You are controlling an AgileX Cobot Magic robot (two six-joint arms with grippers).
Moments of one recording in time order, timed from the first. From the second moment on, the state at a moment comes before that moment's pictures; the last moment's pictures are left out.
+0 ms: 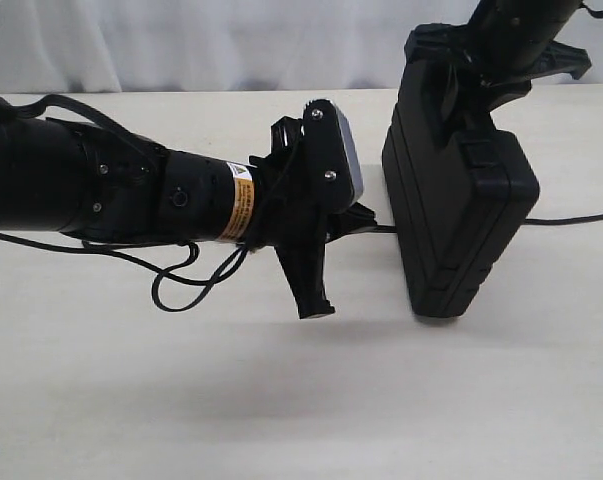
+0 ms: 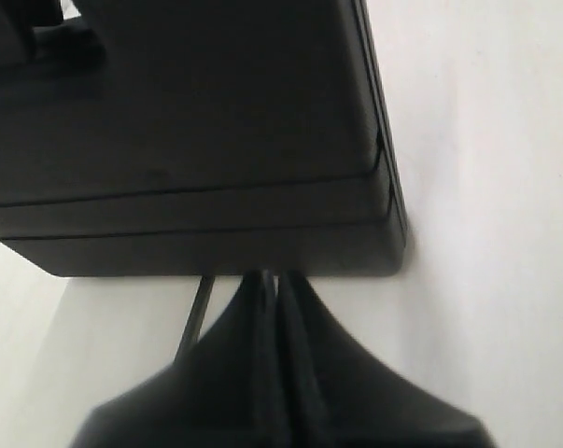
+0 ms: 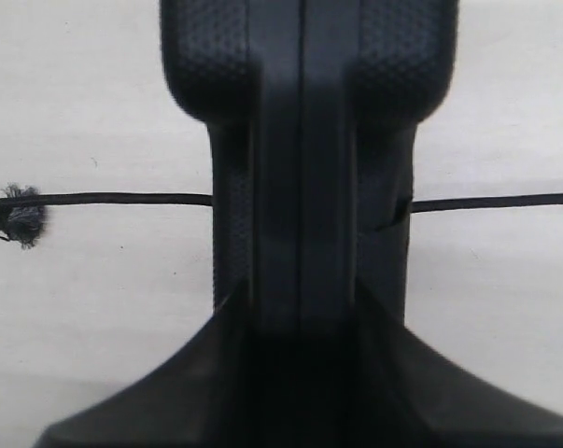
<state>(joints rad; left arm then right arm) -0.73 1.75 -0.95 1.24 -0.34 -0.55 0.19 1.88 -1.73 0.07 1.22 0.20</state>
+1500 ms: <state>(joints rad) -0.73 1.75 -0.95 1.25 -0.23 -0.55 0.19 1.89 -1.81 0.08 1.23 0.20</state>
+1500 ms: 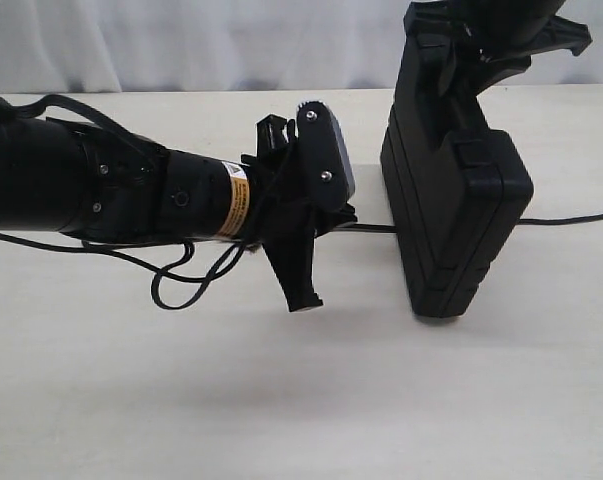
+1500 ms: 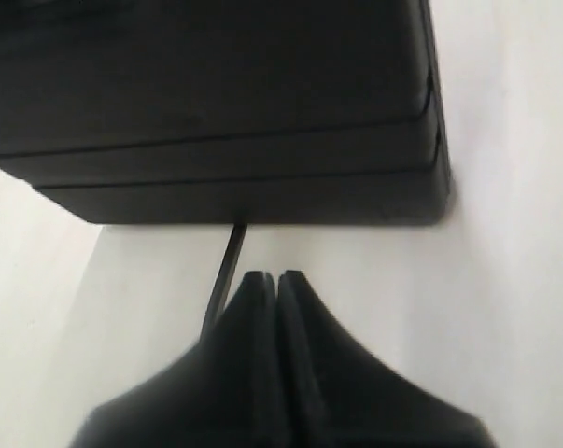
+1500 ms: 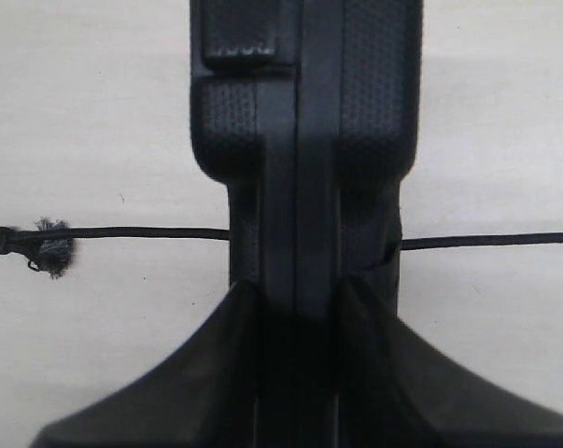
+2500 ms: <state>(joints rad) -0.22 1.96 -1.38 -0.44 0.78 1.28 0.19 1.89 -1.81 0.08 1.23 0.20</state>
